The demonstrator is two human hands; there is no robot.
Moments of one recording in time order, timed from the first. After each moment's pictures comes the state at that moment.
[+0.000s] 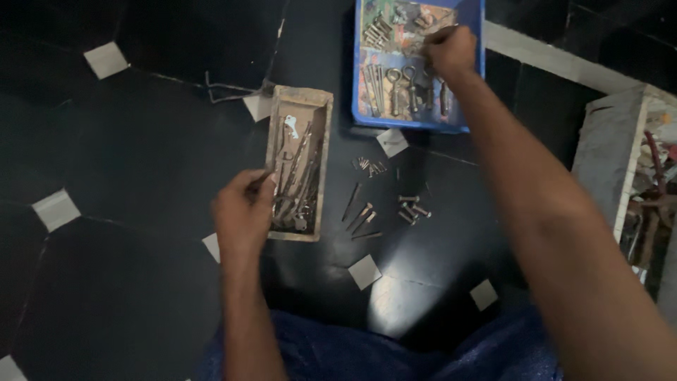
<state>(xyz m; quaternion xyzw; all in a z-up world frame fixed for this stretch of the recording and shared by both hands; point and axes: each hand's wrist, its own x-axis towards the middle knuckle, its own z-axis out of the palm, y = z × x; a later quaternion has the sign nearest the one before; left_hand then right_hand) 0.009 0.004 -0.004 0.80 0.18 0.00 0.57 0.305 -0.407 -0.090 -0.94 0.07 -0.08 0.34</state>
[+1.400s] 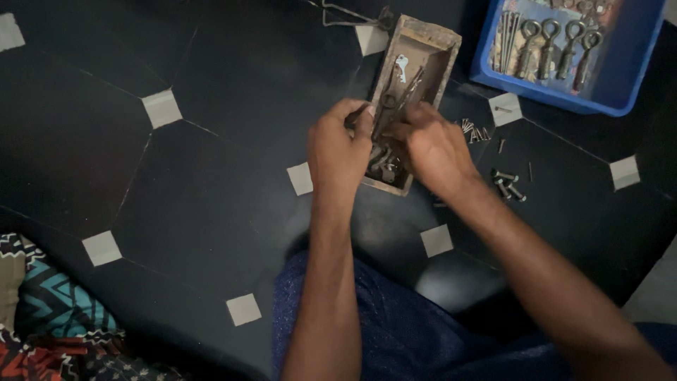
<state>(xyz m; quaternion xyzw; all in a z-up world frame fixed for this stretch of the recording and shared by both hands) 0.007 0.006 0.010 0.80 0.20 0.07 0.56 0.042 -0.156 0.016 -0.92 -0.36 0.03 0.17</state>
